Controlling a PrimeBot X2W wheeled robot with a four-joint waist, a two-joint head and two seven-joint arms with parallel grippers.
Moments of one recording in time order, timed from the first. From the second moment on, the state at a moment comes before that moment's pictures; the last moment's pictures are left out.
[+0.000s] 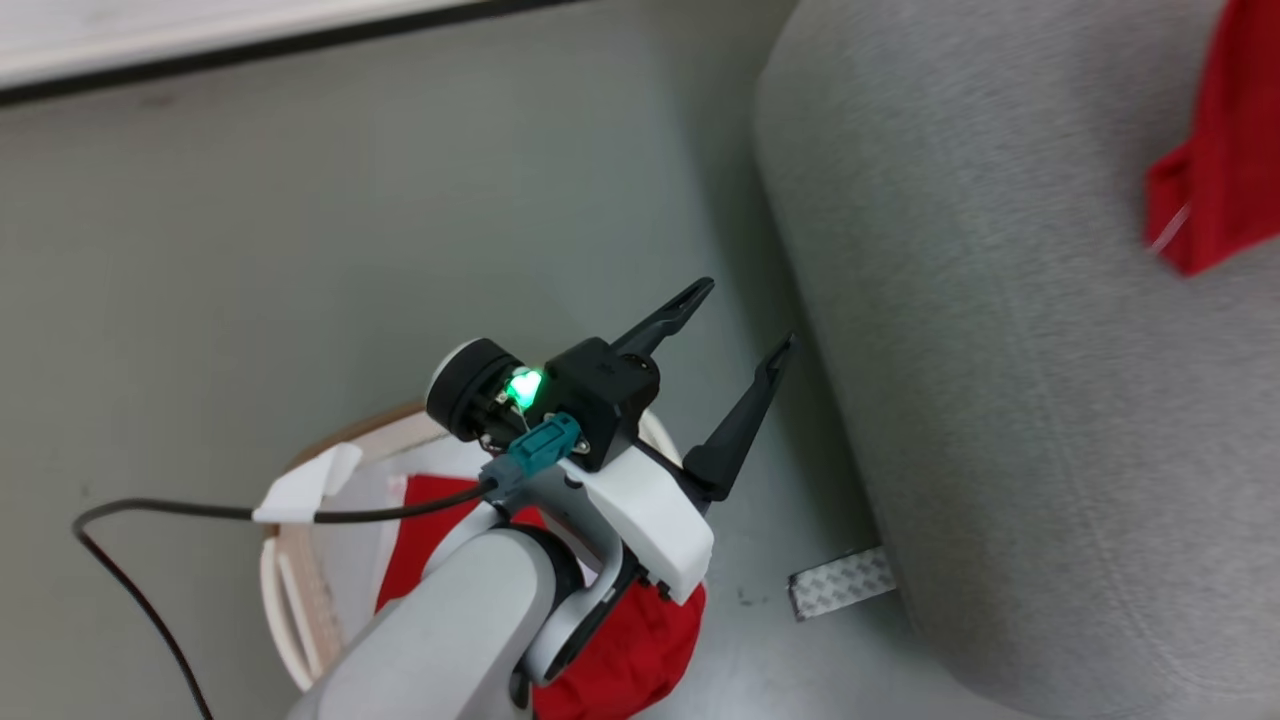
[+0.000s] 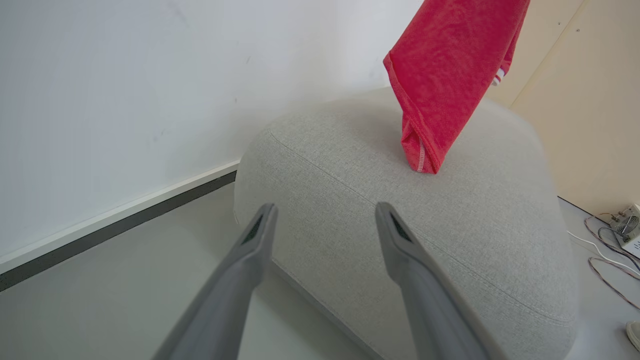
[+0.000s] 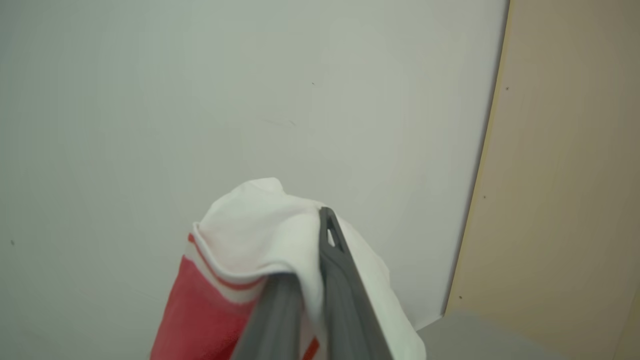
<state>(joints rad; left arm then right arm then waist) -0.61 0.18 -0.66 -0.02 -0.30 0.03 0.12 -1.22 -0.54 -0.26 0.59 0.34 0.13 -0.07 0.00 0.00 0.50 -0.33</state>
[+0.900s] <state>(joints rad) -0.53 0.20 -0.63 0.01 -0.34 0.07 0.05 -0.96 -0.30 -0.36 1.06 0.17 0.13 -0.26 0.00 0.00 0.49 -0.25</state>
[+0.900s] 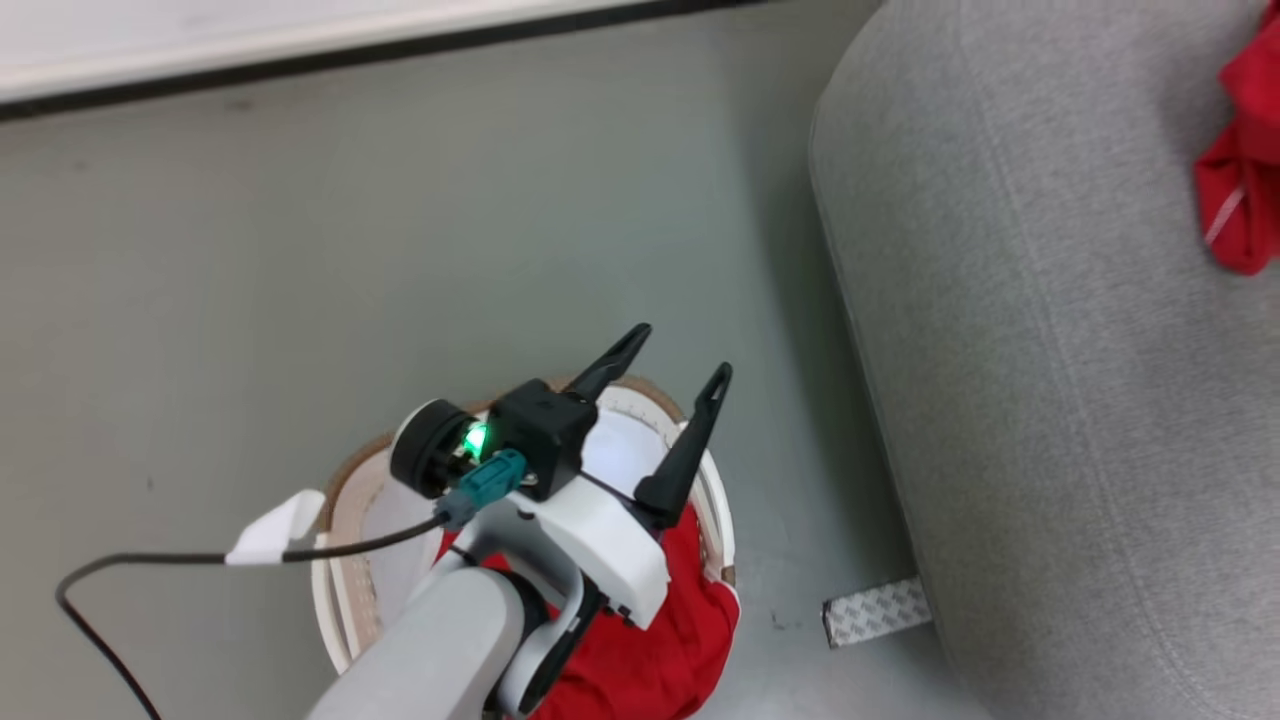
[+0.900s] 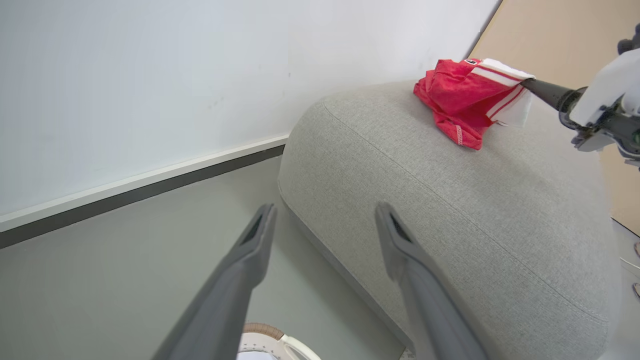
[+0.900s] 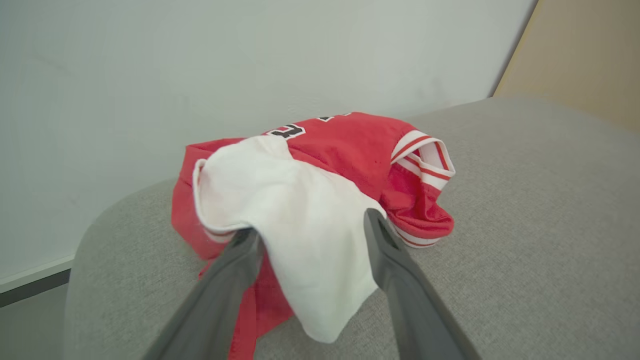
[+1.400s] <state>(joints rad) -0.36 0.20 -0.56 0.10 -0.42 0.13 -0.10 -0.47 -0.22 -0.16 0.61 0.24 0.13 -0.26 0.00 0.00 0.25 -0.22</state>
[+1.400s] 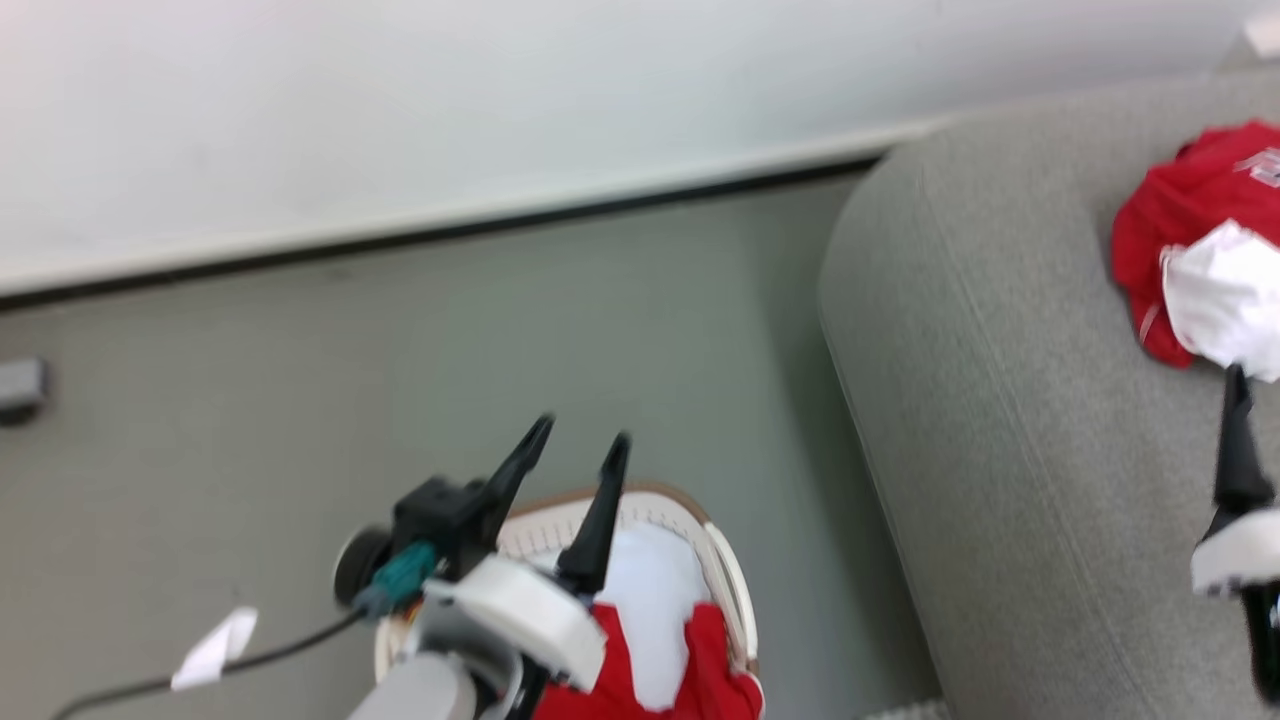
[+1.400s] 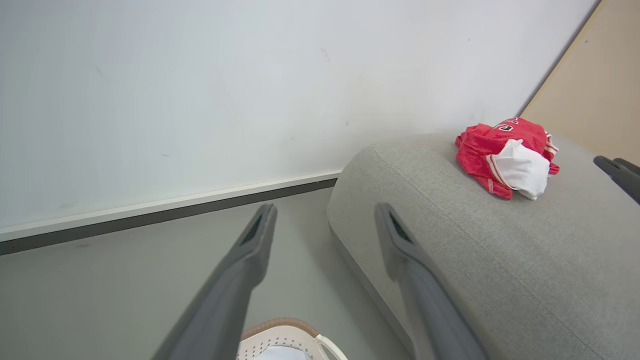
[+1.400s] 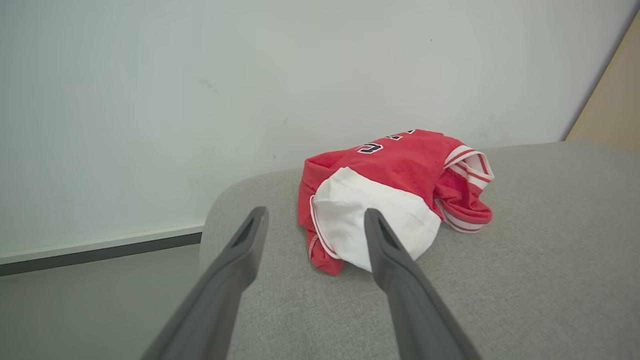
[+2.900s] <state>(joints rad) 0.00 0.12 -0.22 0.24 -0.25 0.07 -0.26 -0.01 -0.05 0.01 0.36 0.18 0.13 -0.26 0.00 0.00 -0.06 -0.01</state>
